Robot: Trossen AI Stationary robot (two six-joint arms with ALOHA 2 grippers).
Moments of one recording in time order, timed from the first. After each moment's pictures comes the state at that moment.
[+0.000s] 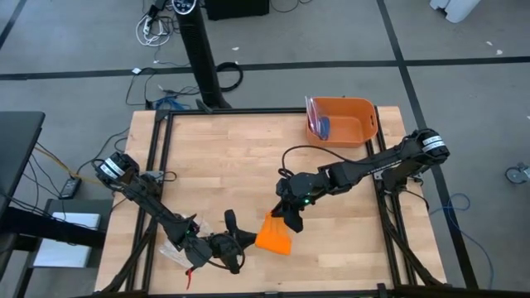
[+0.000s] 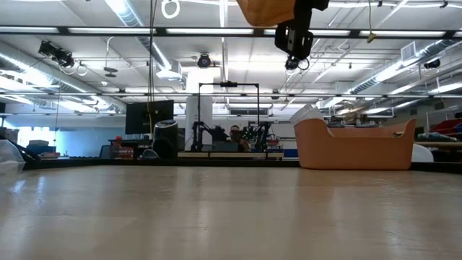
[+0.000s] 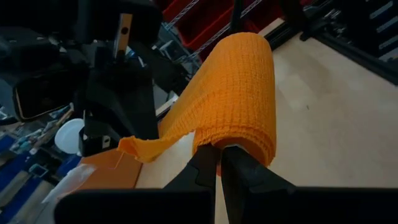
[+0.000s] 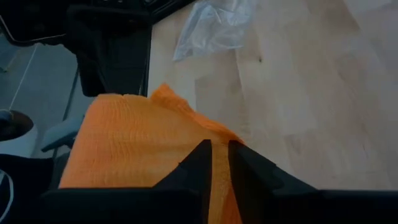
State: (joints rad) left arm -0.74 1.71 0.90 0.60 -0.90 0.48; right arm 0.24 1.57 1.16 -0.21 -0.10 0.57
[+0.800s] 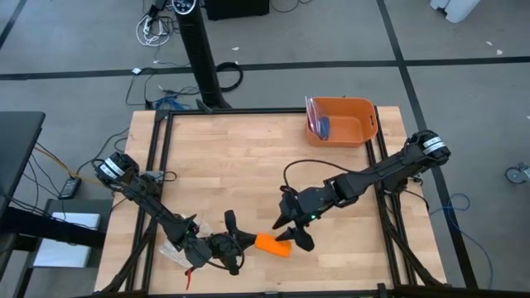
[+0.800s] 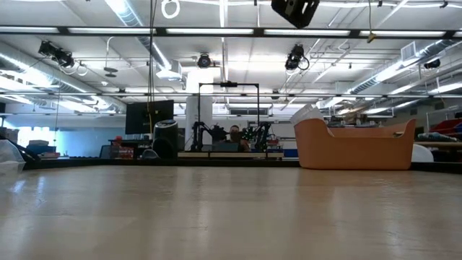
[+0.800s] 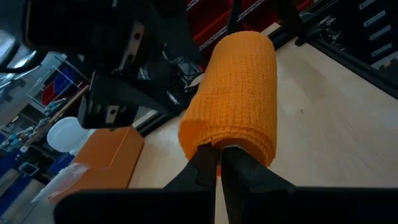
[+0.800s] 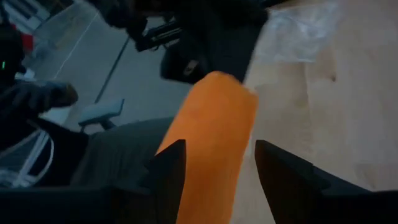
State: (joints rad) left arm -0.74 1.71 0.90 0.60 -0.89 0.44; right arm 0.37 1.57 1.16 -0.08 -0.12 0.48
